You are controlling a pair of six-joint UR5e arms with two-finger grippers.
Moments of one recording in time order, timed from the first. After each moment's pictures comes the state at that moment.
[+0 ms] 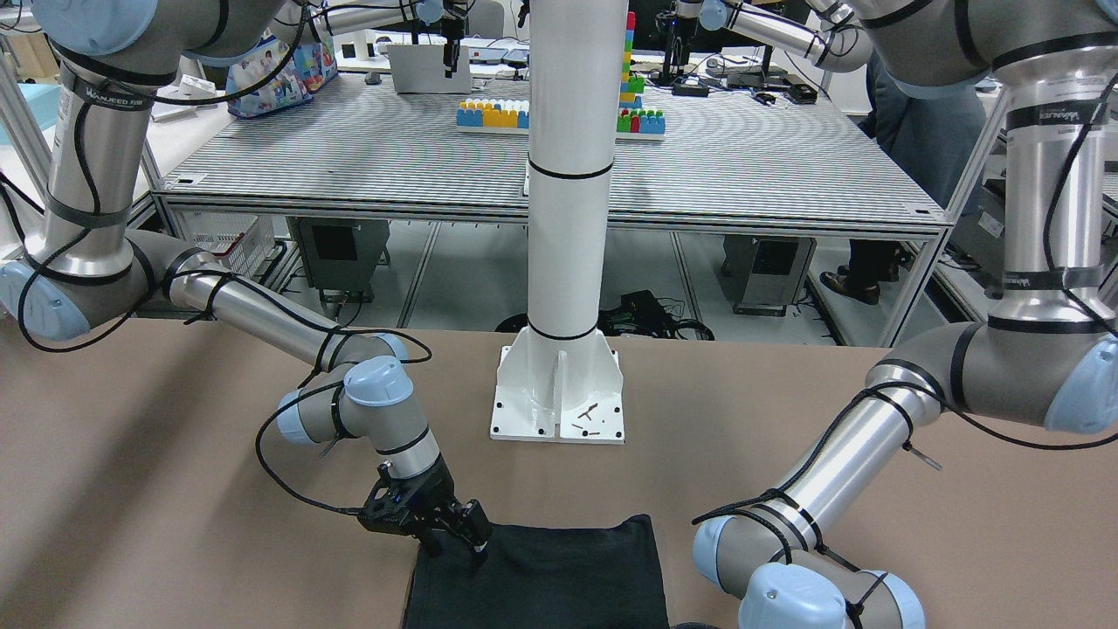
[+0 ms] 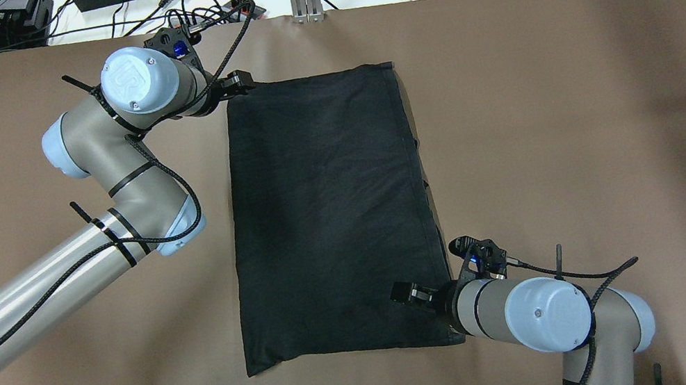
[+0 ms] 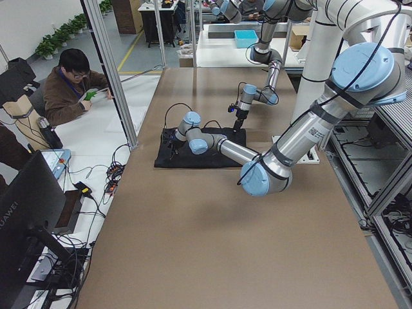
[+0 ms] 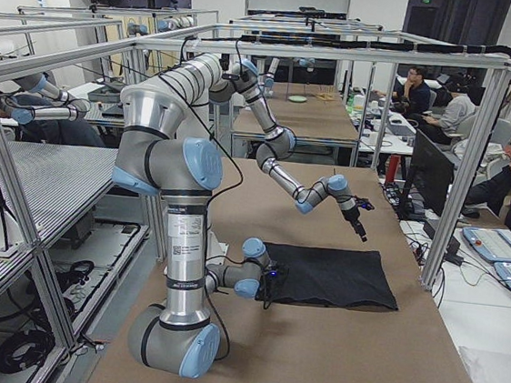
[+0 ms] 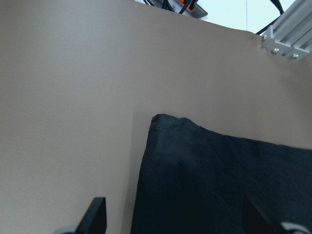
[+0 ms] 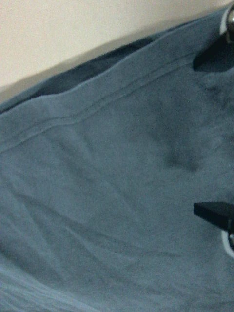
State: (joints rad) left arm -0.83 -2.42 -1.13 -2.19 -1.69 -1.29; right arm 0.35 -1.26 1.73 -0.87 1.58 1.78
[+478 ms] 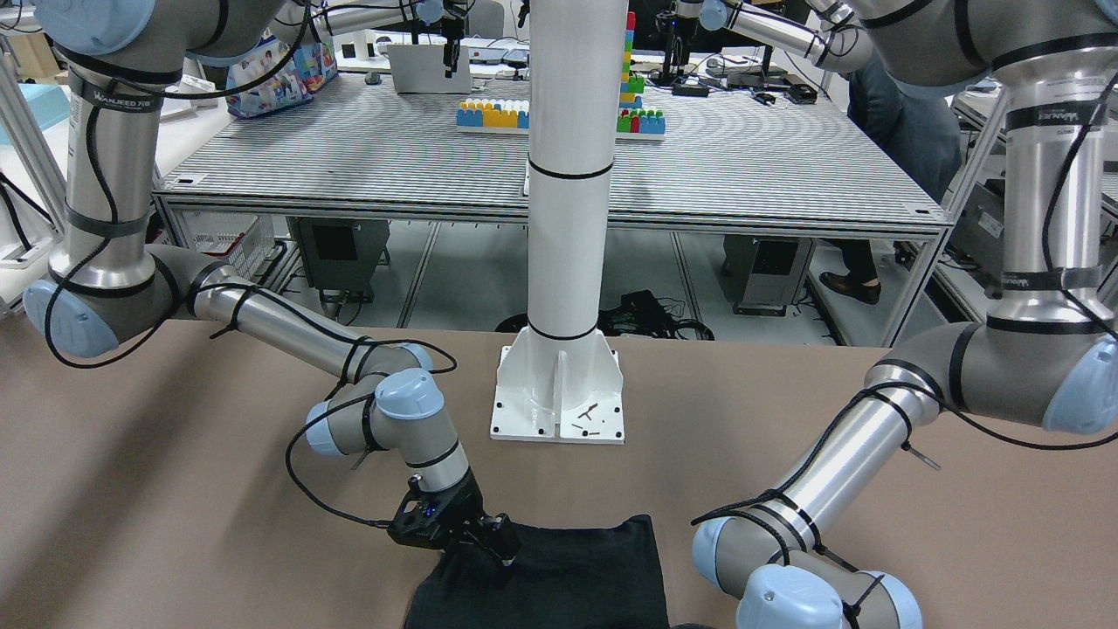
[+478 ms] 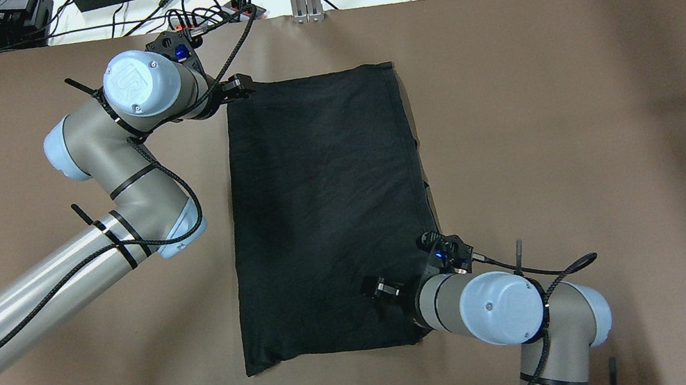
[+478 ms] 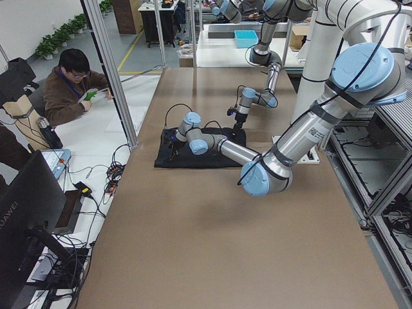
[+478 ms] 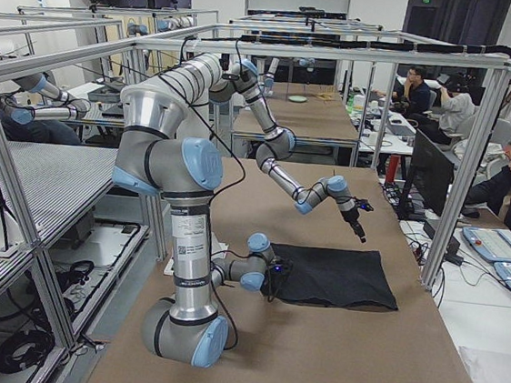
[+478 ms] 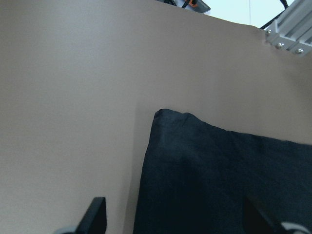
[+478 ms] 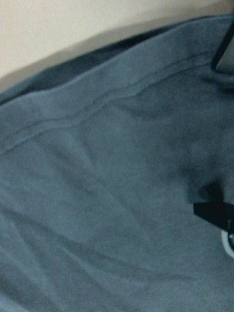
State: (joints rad) left arm -0.82 -2.41 -1.13 -2.19 -1.69 -1.28; right arm 0.35 -1.15 1.65 -0.92 1.57 1.79
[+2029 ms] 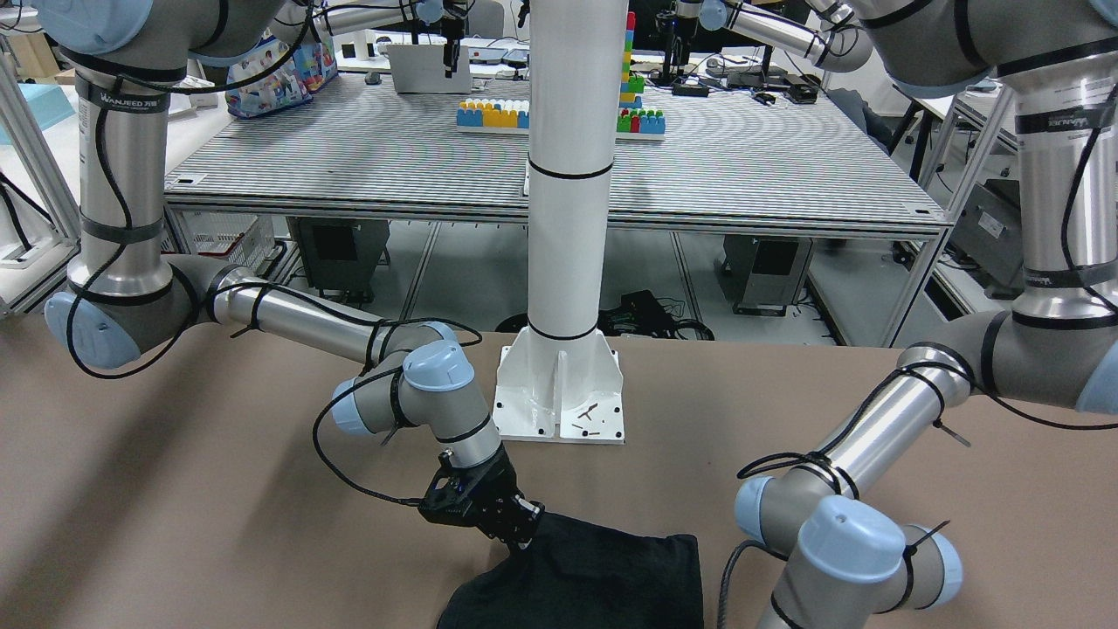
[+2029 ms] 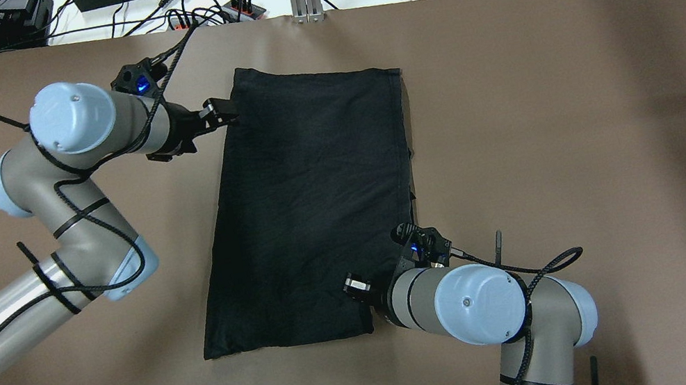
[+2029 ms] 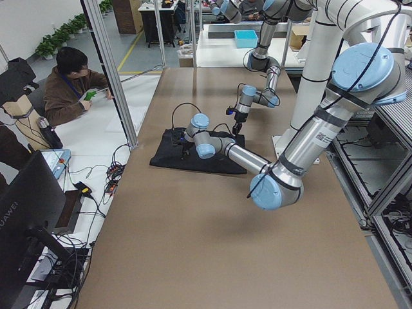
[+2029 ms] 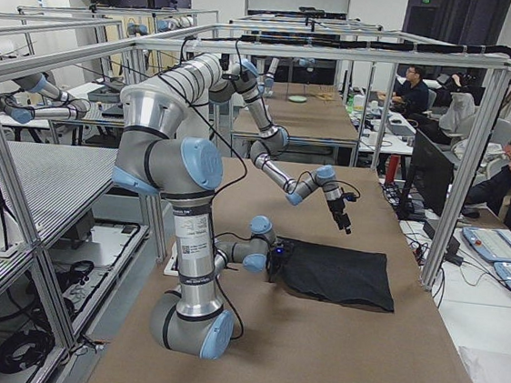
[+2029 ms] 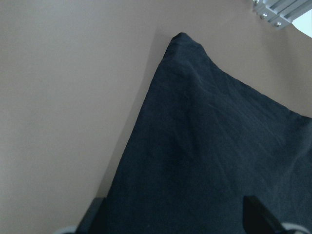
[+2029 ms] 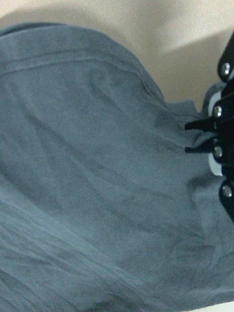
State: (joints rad) left arm -0.82 -2.22 -1.39 -2.26 -1.85 -1.46; right arm 0.35 -1.08 1.73 -1.02 1.58 1.82
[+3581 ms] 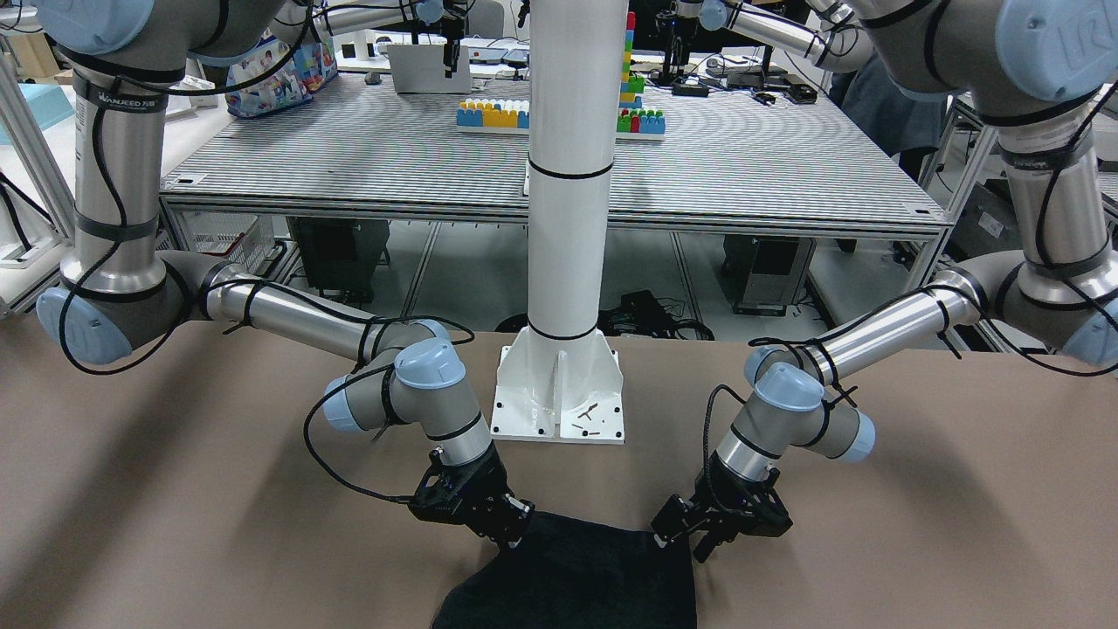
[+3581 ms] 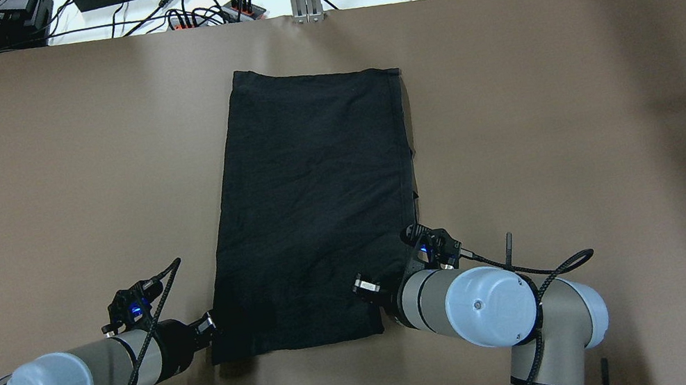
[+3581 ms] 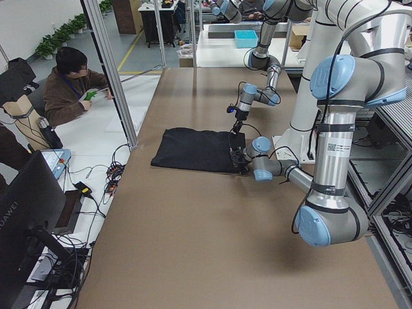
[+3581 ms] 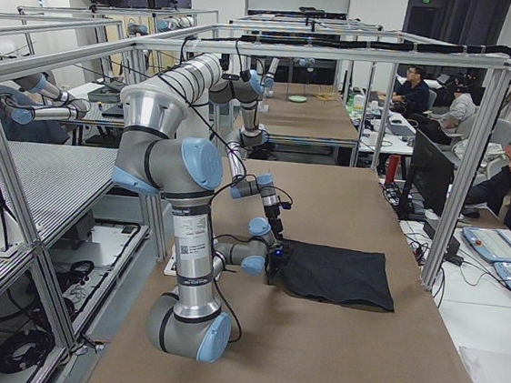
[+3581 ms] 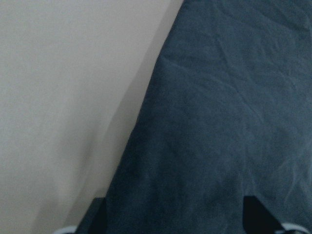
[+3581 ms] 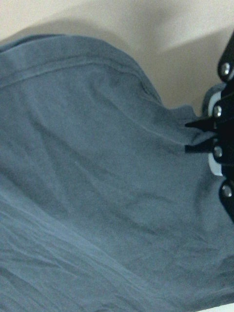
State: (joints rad) left arm -0.36 -1.75 -1.79 -2.42 -1.54 -1.77; right arm 0.35 -1.11 1.75 -1.02 1.57 1.82
